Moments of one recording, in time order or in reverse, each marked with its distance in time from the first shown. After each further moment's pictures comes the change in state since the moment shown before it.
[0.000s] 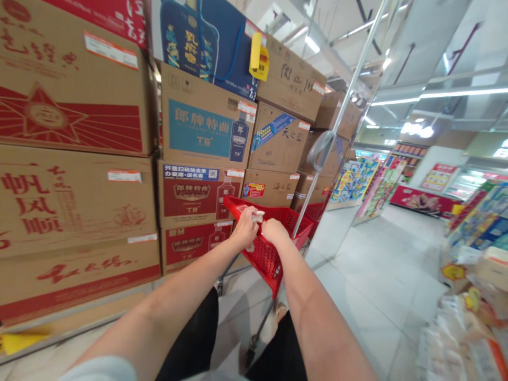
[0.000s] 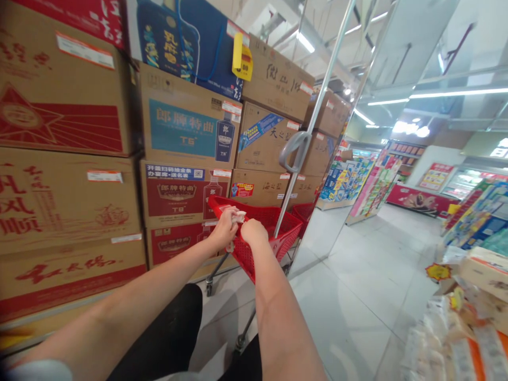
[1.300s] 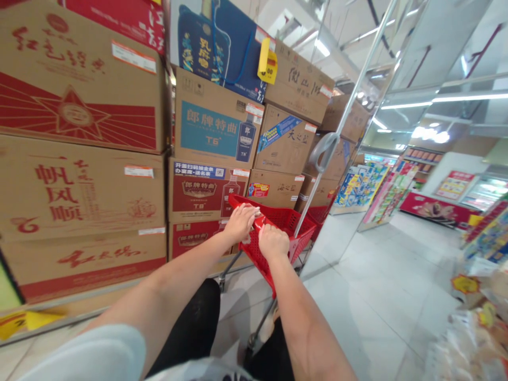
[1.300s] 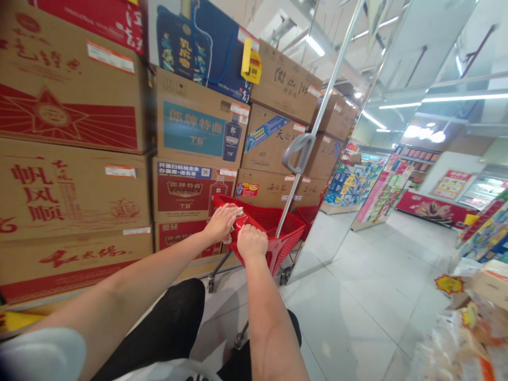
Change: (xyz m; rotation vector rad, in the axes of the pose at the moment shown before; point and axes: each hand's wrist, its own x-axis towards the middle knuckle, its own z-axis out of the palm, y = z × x) left_hand -0.004 -0.004 -0.029 0.275 -0.245 -0.011; right_hand -0.042 -0.006 0.039 -0.159 0.561 -0.108
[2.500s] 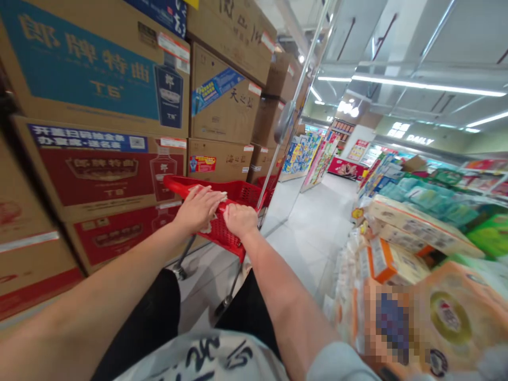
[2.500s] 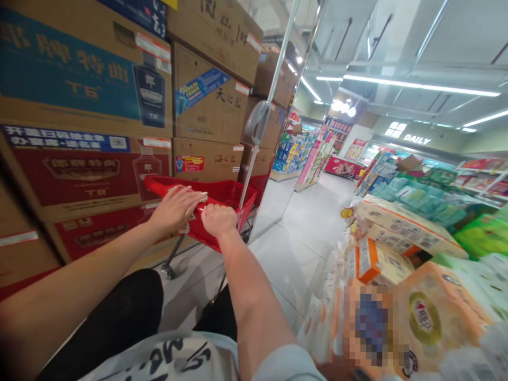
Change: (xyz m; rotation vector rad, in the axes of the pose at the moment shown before) left_hand 0.002 0.027 0.009 0.034 0.048 0.354; right_hand -0.017 0.043 -0.010 -0.156 -0.040 -0.073
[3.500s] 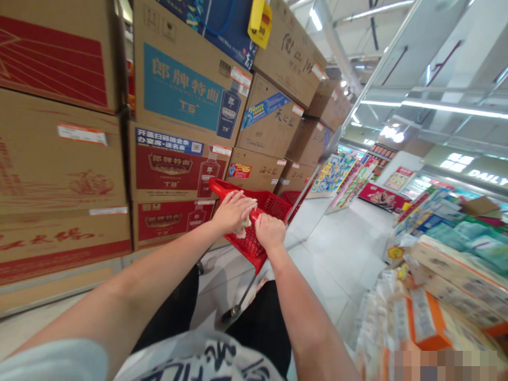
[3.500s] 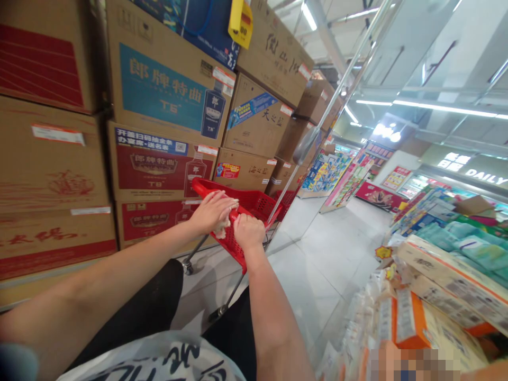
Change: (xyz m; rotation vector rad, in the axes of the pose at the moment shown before) left_hand -0.006 0.009 -0.009 -0.055 -0.049 -0.190; right_hand -0.007 0.000 0.004 -0.006 0.100 0.026
